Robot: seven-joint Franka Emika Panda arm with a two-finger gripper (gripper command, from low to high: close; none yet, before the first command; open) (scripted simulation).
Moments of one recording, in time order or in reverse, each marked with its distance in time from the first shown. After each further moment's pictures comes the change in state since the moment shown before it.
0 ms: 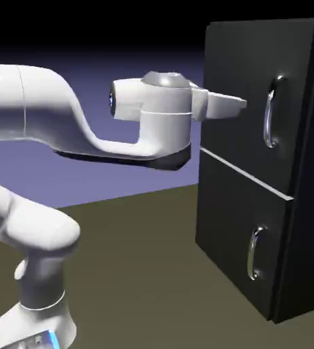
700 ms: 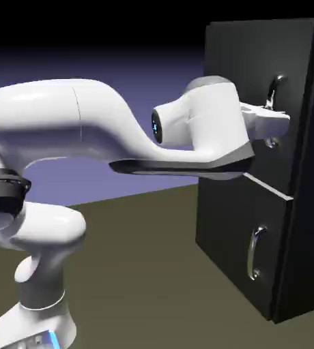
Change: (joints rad) arm 0.190 0.024 -0.180 0.133 -0.410 -0.070 0.343
